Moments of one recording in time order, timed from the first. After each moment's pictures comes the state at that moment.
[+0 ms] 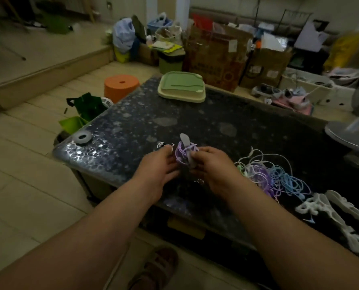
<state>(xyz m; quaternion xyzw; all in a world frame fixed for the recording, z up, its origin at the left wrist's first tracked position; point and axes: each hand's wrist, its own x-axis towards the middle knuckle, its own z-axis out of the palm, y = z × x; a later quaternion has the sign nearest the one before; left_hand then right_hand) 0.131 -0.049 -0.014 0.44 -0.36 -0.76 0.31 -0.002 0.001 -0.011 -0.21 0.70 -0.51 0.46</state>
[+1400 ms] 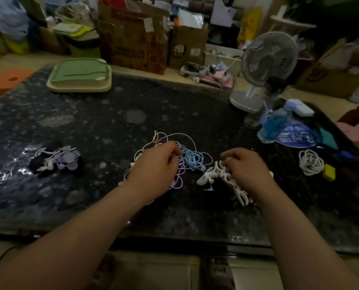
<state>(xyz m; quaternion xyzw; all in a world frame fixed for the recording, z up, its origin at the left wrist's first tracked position) -0.059 0.053 -0.030 0.25 -0.87 -0.37 0.19 -0.220 0.216 -0.007 -0.19 0.89 -0.37 0.18</state>
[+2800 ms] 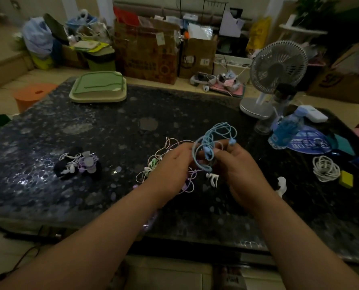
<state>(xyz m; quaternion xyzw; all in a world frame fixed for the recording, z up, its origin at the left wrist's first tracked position) -0.048 0.074 0.002 0.22 -0.72 -0.64 0.16 -0.160 0.195 0.021 -0.23 0.64 -0.65 0.32</state>
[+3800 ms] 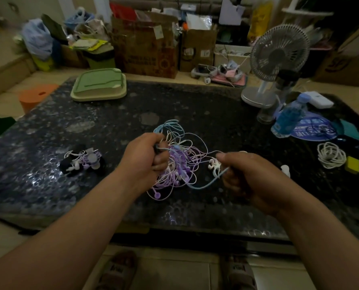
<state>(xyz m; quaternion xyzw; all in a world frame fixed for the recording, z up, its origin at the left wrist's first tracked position) -0.030 0.042 0.008 0.30 -0.44 -0.81 0.22 -0.154 0.236 0.037 -0.23 0.68 -0.53 0.45</state>
